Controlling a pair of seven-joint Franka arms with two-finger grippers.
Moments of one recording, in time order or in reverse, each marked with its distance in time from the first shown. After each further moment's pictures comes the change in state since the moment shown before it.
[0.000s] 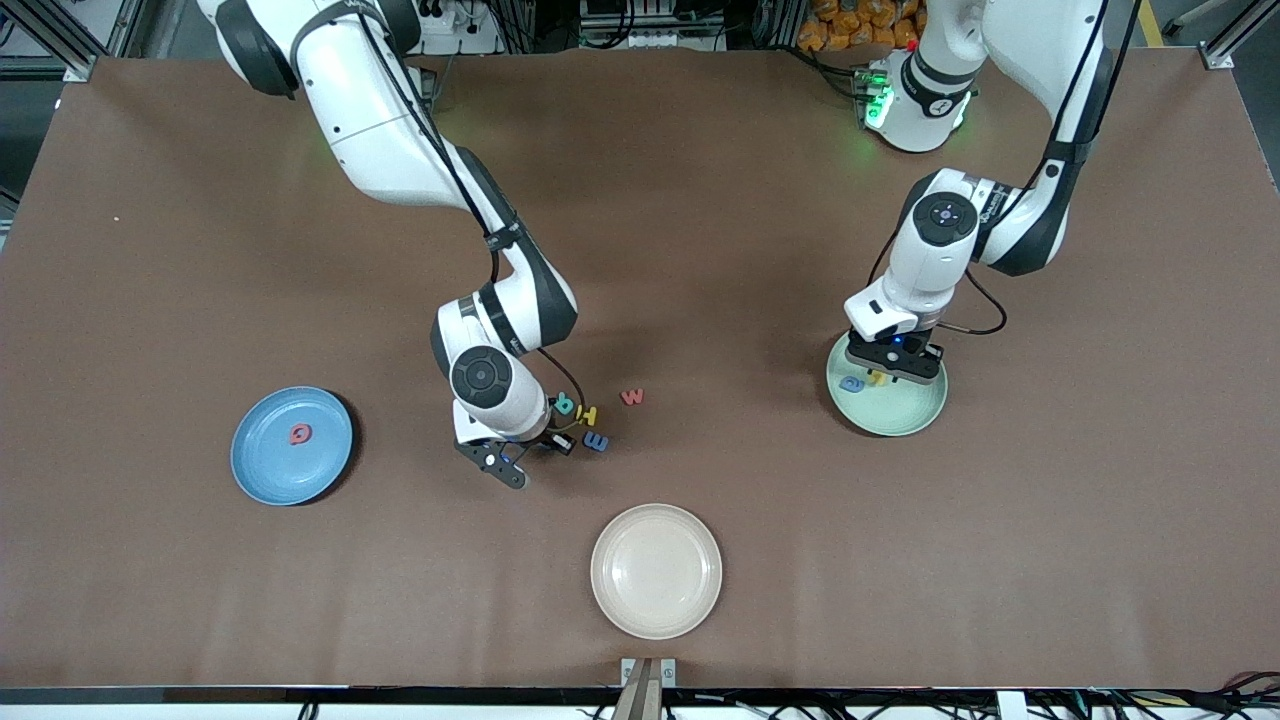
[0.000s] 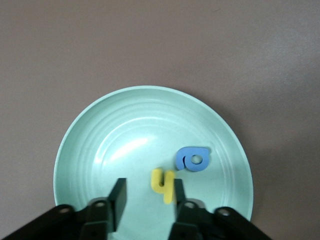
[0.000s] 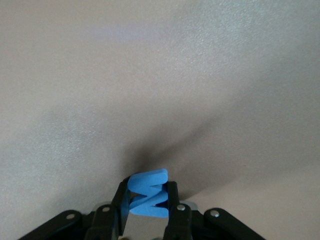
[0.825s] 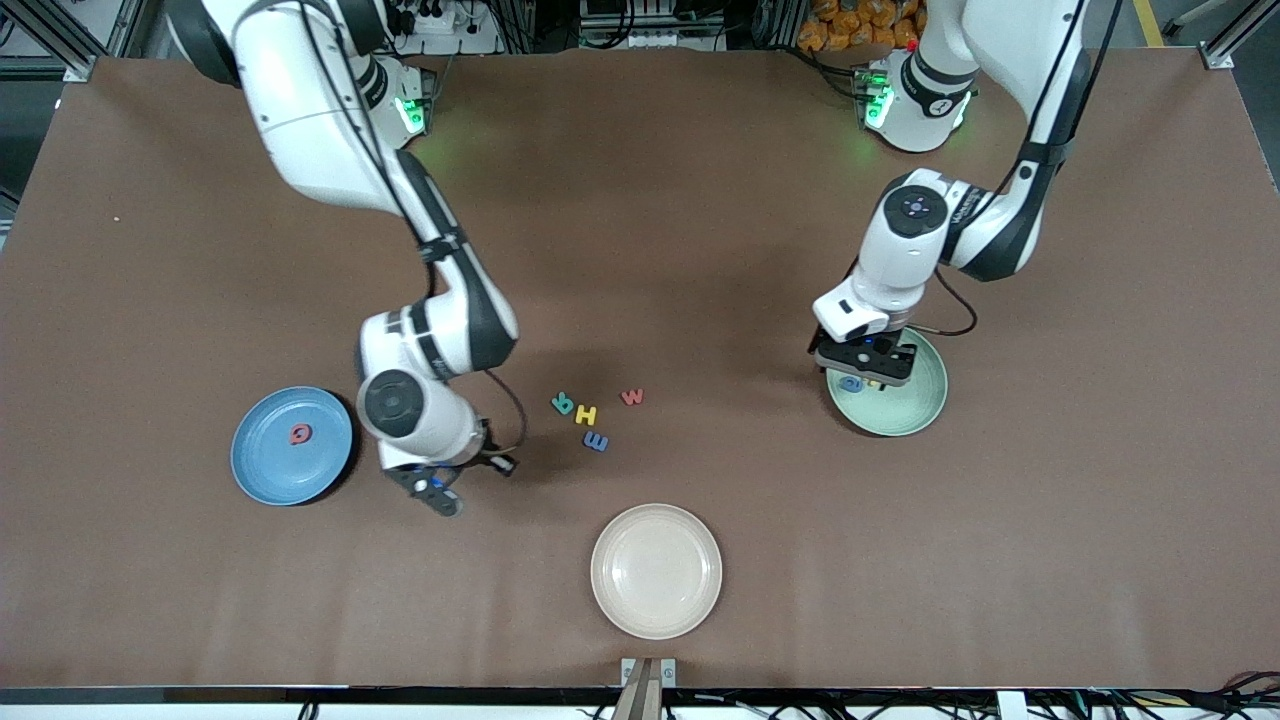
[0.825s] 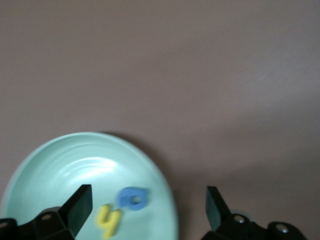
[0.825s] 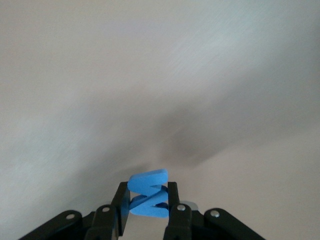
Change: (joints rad) left arm -0.006 0.045 -0.119 0.107 0.000 0.006 -0.215; right arm -0.179 -0.109 -0.019 0.003 -0.031 -0.157 -0.207
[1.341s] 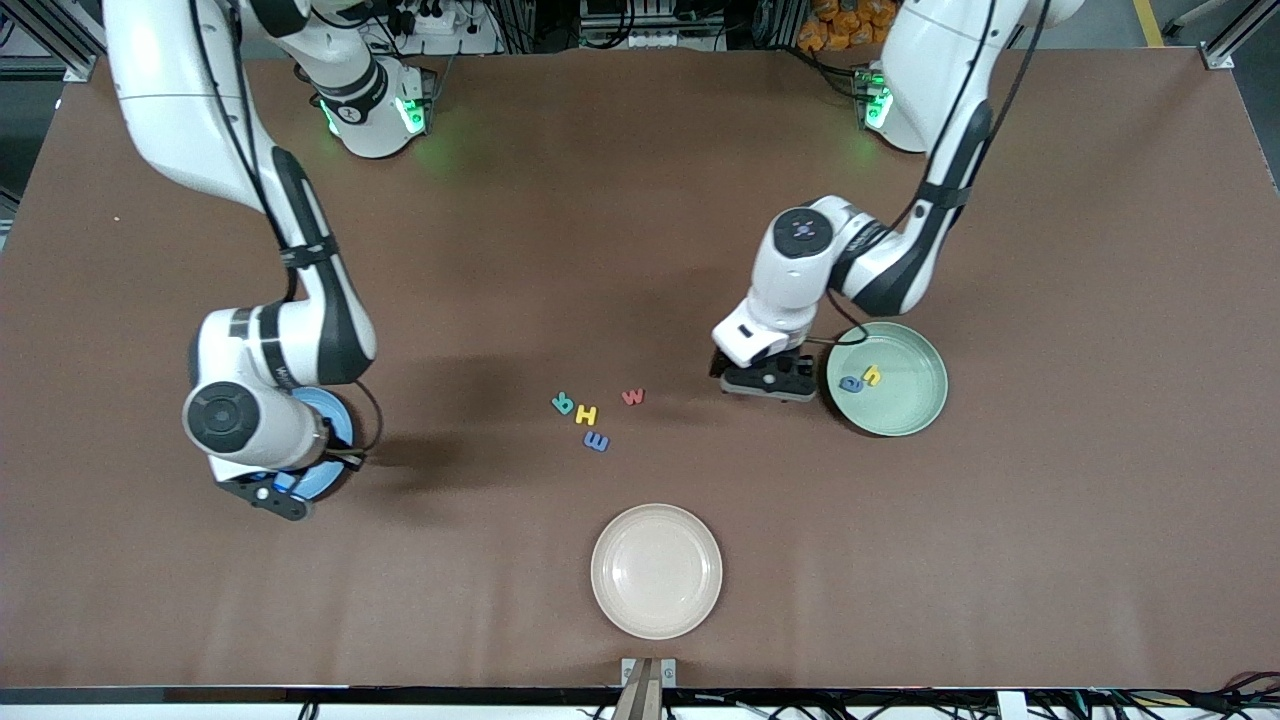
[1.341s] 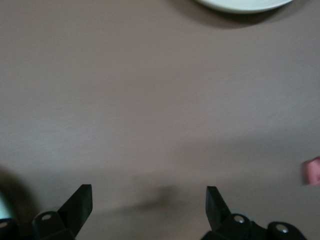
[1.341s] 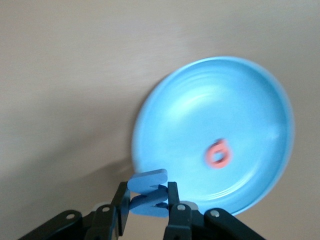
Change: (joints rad) left arm -0.056 0.234 -0.128 0.355 0.000 -0.125 -0.347; right arm -0.180 -0.122 -0.048 -0.183 -0.246 -0.036 -0.260
